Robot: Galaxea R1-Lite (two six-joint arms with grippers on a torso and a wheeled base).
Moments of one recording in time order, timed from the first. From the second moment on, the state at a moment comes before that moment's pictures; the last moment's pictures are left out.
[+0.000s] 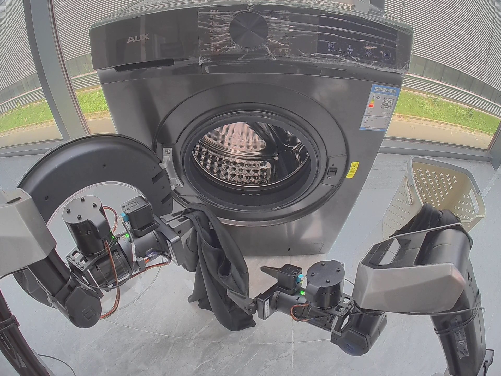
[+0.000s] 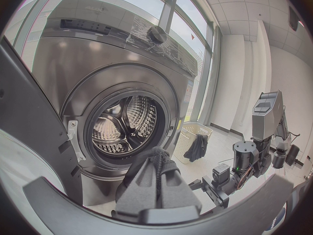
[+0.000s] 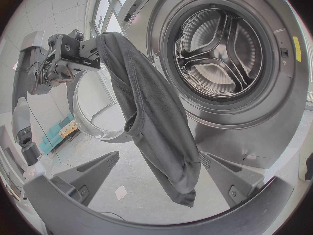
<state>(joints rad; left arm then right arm) -0.38 1.93 -0.44 -1.51 -0.38 0.00 0.77 2.48 -0.73 -1.54 0.10 0.14</state>
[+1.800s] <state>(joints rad) -0.33 1.96 -0.44 -1.52 -0.38 0.00 0.68 2.34 -0.60 -1.54 0.03 0.10</state>
